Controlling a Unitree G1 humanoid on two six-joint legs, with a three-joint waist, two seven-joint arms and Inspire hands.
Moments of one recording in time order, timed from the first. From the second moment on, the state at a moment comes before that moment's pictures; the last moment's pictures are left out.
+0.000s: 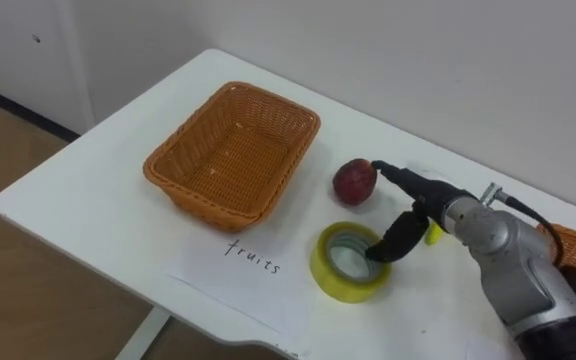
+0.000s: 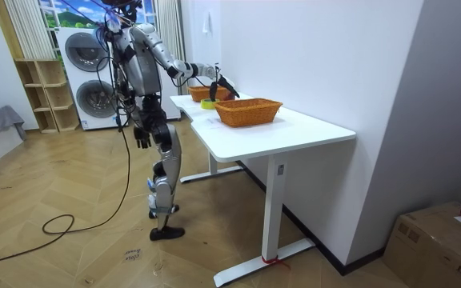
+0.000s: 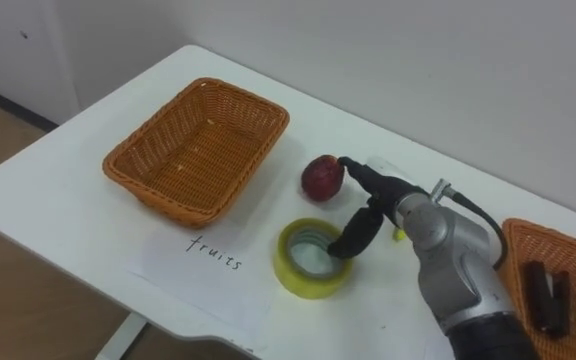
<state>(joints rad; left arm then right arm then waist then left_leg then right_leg) 0.25 0.24 0.14 0.92 0.49 0.28 0.10 -0.28 -0.36 0.20 0.26 -0.64 0.32 0.48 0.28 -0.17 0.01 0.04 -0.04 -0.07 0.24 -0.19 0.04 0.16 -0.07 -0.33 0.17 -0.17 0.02</state>
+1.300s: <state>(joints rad) 0.23 0.21 0.12 0.91 0.49 0.28 0.23 -0.23 -0.30 0.25 0.19 -0.77 0.42 0.55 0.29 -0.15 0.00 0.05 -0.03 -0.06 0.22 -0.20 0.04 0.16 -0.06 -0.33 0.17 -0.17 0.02</state>
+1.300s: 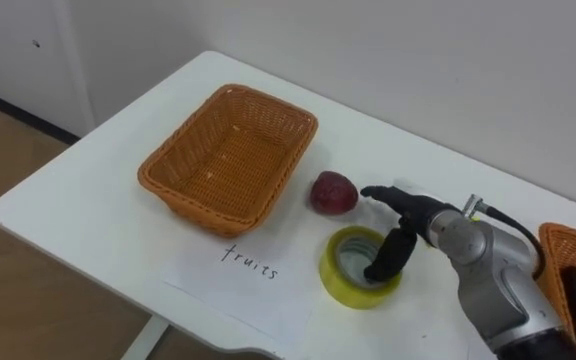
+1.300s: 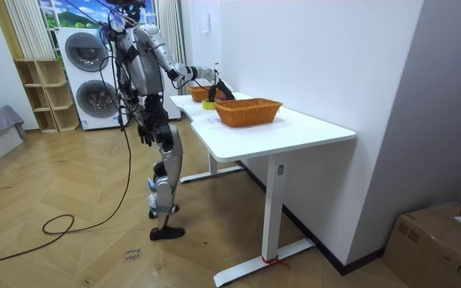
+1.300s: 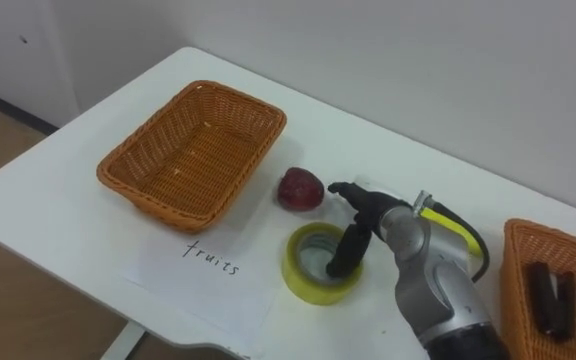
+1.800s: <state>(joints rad) 0.23 0.21 0.12 0.91 0.49 0.28 0.23 -0.17 -0.29 0.27 0.14 -0.85 0.44 0.55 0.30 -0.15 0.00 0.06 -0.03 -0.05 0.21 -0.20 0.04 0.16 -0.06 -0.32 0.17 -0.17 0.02</state>
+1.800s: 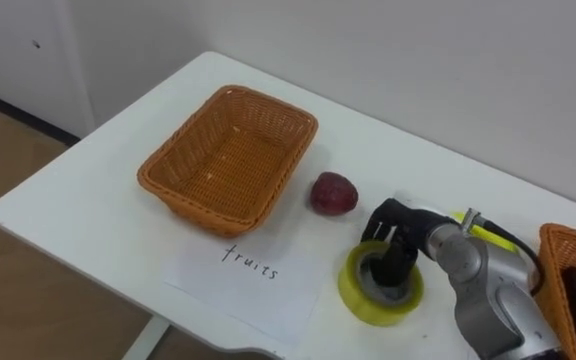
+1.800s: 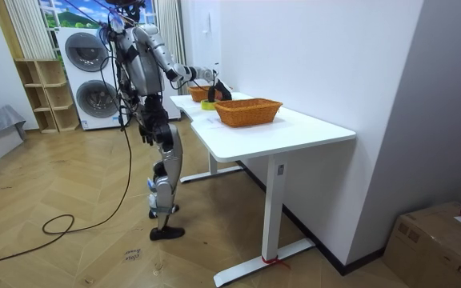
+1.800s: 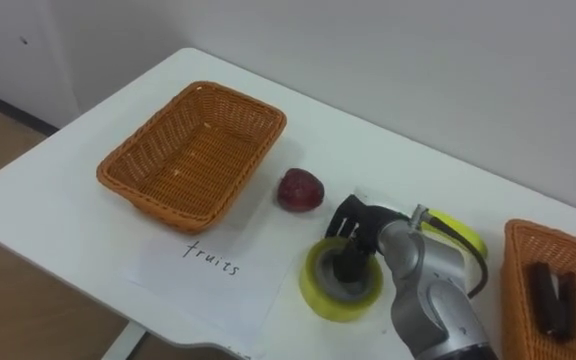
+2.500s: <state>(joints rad) 0.24 0.22 0.11 0.91 0.49 0.26 0.25 -0.16 -0.30 0.21 0.12 -0.68 0.38 0.51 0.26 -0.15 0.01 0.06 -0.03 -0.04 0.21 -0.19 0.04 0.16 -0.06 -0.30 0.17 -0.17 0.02</state>
